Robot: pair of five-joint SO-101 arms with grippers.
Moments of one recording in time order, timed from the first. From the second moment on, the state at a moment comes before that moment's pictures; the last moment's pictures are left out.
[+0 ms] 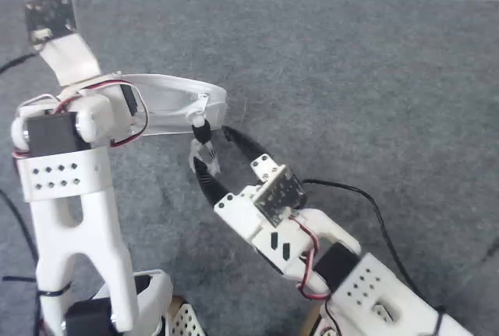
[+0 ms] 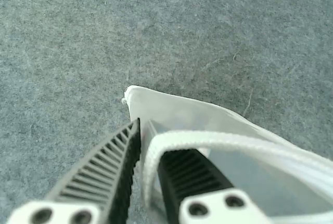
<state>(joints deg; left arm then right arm) -14.6 -26.3 8.2 82.9 15.3 -51.5 -62.8 75.7 1.8 4.2</state>
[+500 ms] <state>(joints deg) -14.6 -26.3 8.2 82.9 15.3 -51.3 -43.3 74.6 -19.0 4.2</state>
